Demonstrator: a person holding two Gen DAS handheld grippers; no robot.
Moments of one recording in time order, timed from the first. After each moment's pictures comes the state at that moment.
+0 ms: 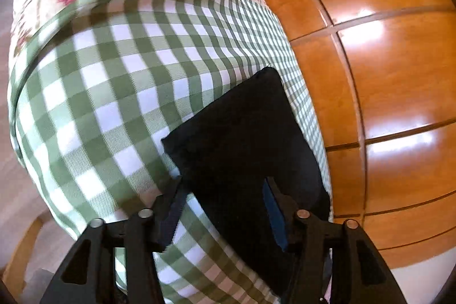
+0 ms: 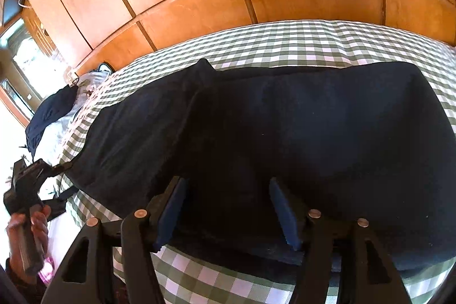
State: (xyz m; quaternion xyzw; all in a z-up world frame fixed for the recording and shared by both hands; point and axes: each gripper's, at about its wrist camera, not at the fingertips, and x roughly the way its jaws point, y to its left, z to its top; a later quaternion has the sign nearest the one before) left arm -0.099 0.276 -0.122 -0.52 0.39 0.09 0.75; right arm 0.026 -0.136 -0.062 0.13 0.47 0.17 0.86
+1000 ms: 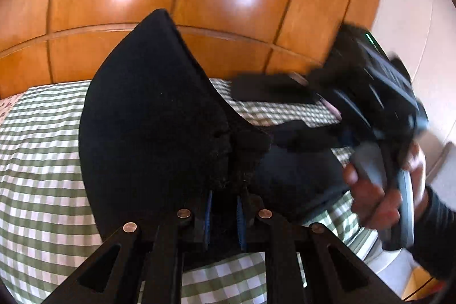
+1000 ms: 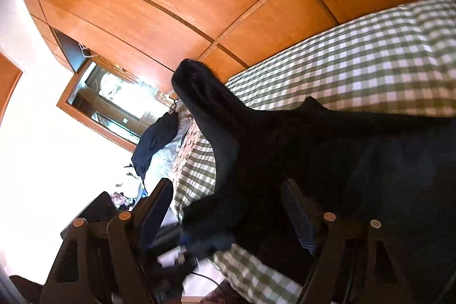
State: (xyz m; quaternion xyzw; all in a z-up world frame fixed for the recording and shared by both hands) left arm -0.053 0.003 -0.001 -0.04 0.36 -0.25 0.90; right arm 0.096 -0.148 -0.015 0.31 0.45 0.38 0.75
